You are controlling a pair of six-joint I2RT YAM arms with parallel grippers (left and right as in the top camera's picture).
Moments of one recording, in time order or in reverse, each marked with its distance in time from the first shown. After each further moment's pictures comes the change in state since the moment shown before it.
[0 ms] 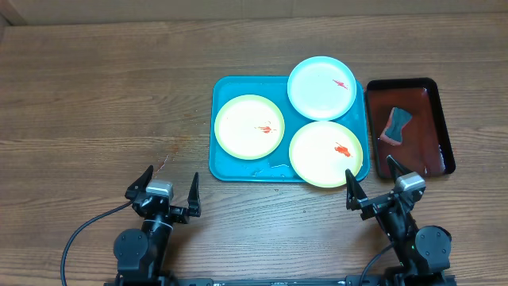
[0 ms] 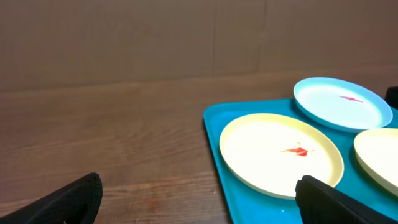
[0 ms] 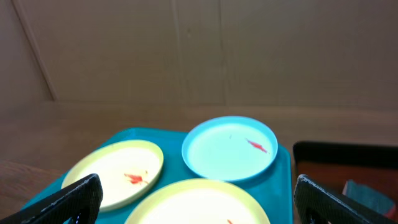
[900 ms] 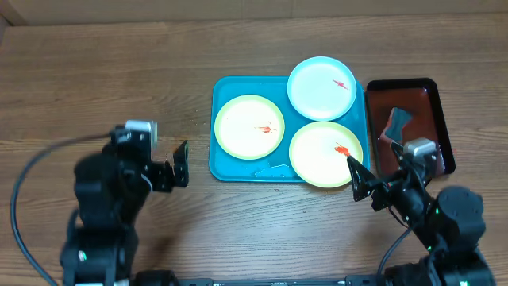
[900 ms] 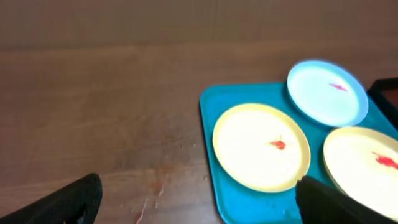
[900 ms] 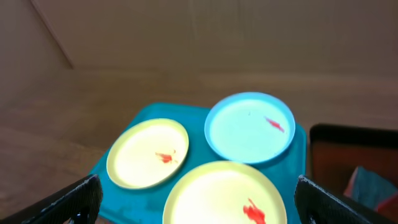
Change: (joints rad) left arm 0.000 0.750 0.811 -0.464 0.000 -0.002; right arm 0.000 0.471 0.565 -0.405 -0.078 0.000
